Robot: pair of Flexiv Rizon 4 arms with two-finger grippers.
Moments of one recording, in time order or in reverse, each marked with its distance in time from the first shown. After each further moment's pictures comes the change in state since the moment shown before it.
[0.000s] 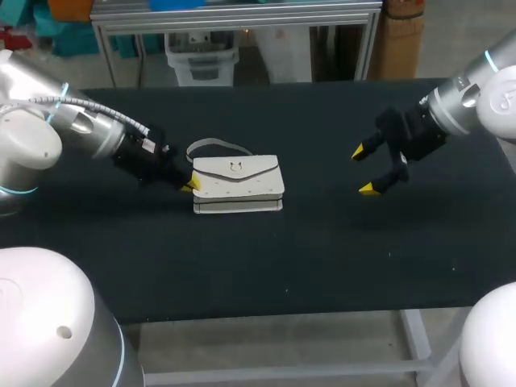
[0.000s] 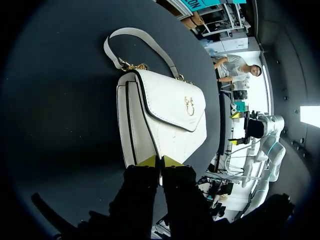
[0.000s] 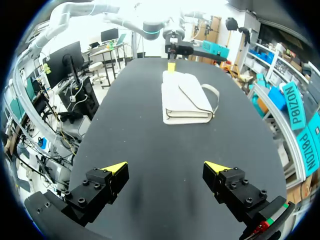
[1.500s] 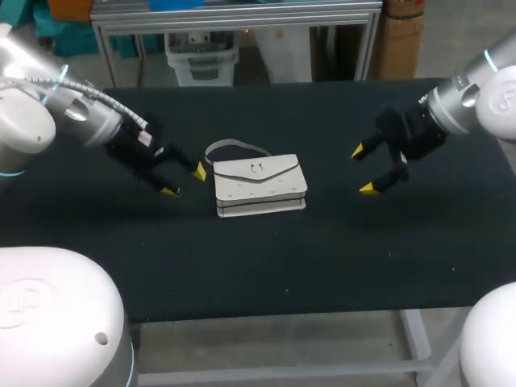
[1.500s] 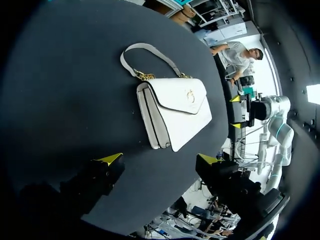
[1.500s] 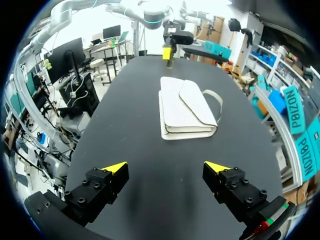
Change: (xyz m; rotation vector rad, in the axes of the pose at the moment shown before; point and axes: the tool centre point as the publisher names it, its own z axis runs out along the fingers) left arm 0.011 0.015 -0.039 -0.041 -0.124 0.130; right arm -0.004 0.001 -0.001 0.016 -0.008 -0.044
